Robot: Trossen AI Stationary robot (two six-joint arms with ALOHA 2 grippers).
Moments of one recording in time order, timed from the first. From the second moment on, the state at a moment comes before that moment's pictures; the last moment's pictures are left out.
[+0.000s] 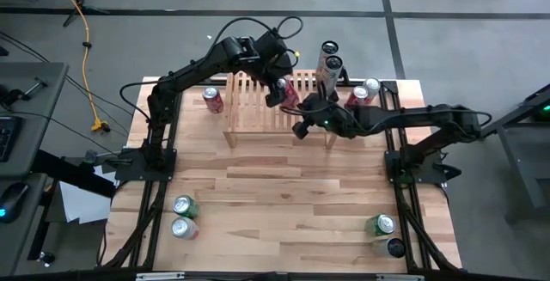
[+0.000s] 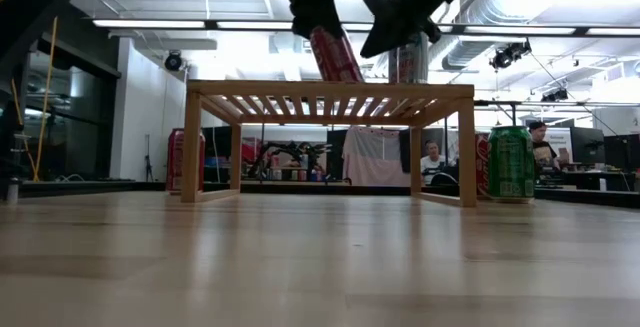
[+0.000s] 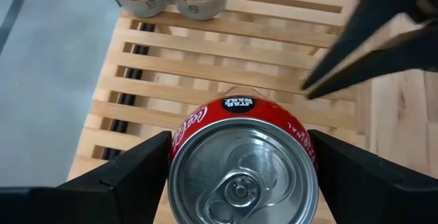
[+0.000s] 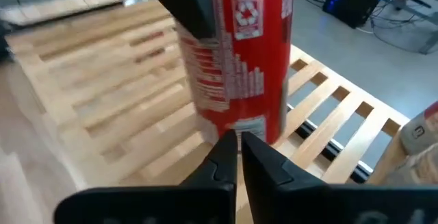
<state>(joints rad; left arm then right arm) 0.42 2.02 2.28 -1.20 0.09 0.22 -0.09 1.43 1.12 -0.29 0.59 0.25</state>
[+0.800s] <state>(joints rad) 0.42 2.02 2.27 -1.13 0.09 0.26 -0.16 1.43 1.12 -0.27 0.50 0.17</state>
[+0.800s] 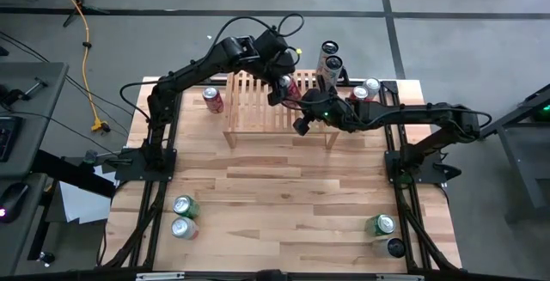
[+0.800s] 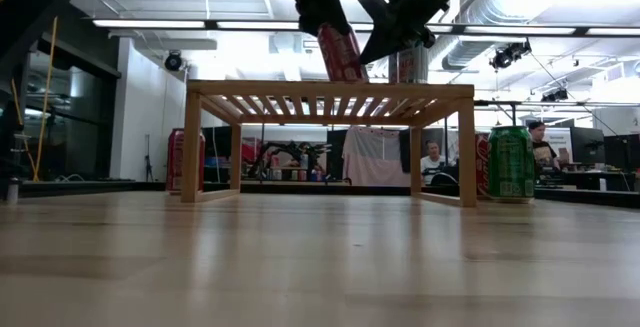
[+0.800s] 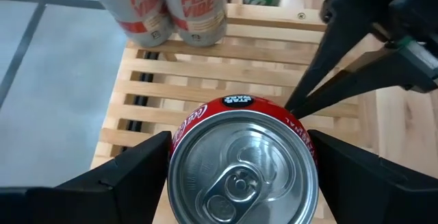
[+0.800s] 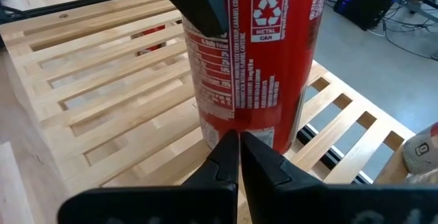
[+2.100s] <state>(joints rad) 0.42 2.02 2.20 -1.06 0.04 0.21 -0.16 1.43 1.12 -0.31 0.49 0.12</state>
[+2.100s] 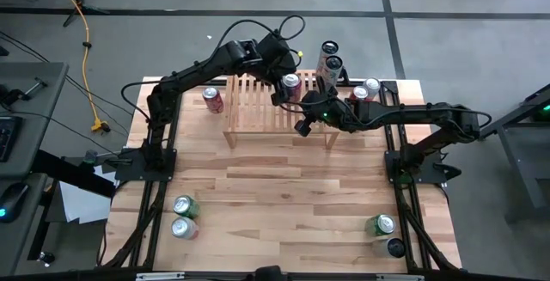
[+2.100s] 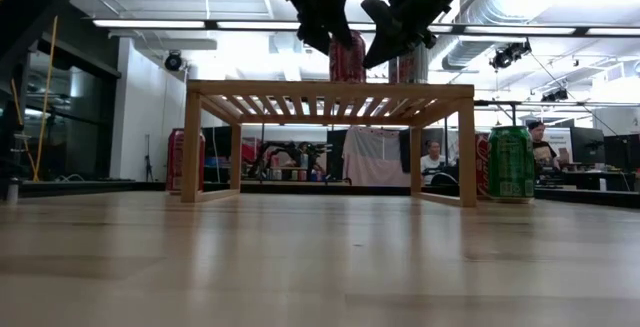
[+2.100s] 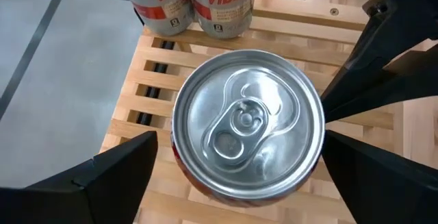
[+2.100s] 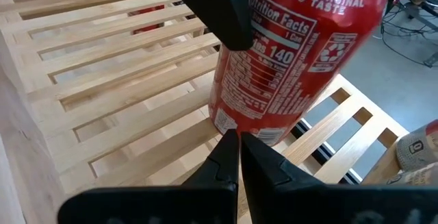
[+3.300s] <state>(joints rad) 0.38 1.28 1.39 -0.54 0.04 -0.09 -0.11 1.16 1.12 -0.33 0.24 0.31</state>
